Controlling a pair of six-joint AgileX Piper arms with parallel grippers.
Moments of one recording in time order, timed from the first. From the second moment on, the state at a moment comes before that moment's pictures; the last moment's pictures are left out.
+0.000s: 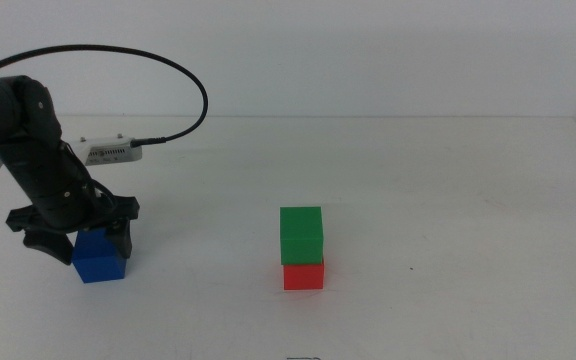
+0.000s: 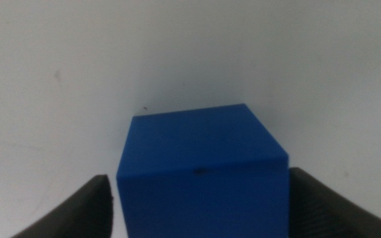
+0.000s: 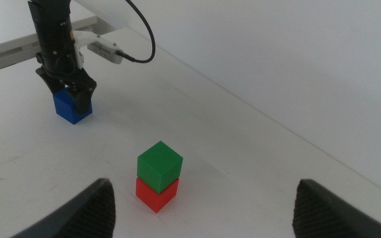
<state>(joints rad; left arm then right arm) 0.00 1.89 -1.26 -0.14 0.95 0.04 0.76 0.69 -1.03 -0.15 0.79 -0.04</state>
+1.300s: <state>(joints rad) -0.58 1.73 -1.59 0.04 1.23 -0.65 0.76 0.69 -1.03 -0.15 0.79 -0.04</state>
